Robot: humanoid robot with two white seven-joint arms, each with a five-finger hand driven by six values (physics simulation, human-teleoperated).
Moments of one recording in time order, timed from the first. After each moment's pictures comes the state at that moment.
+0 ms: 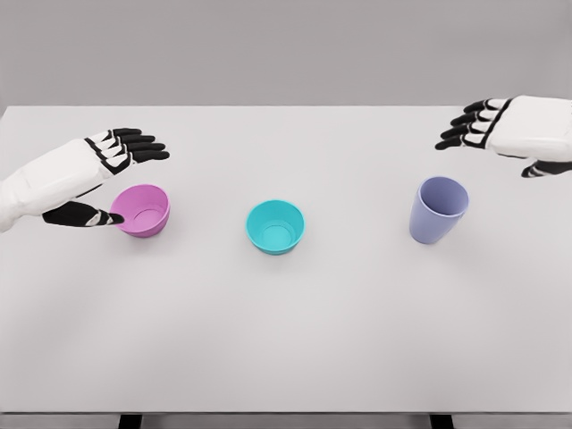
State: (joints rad) left arm -0.24 0.98 -0.33 -1.71 -0.25 -0.61 -0.15; right arm -0.73 -1.12 0.57 -1.67 0.32 -0.61 0.61
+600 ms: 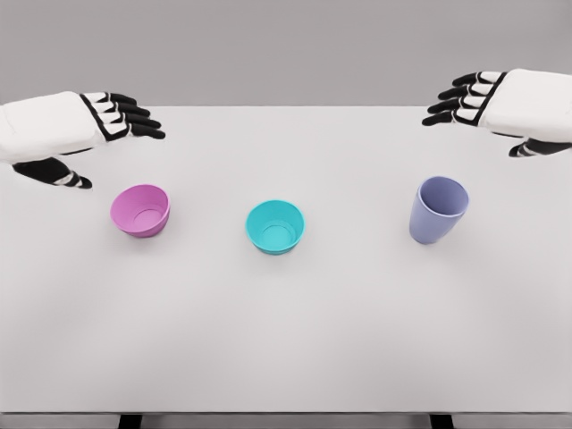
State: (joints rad) left arm -0.59 1.02 -0.41 -1.70 -0.16 -0.61 -0.58; right arm -0.73 -1.07 0.49 -1.70 0.28 -0.61 0.61
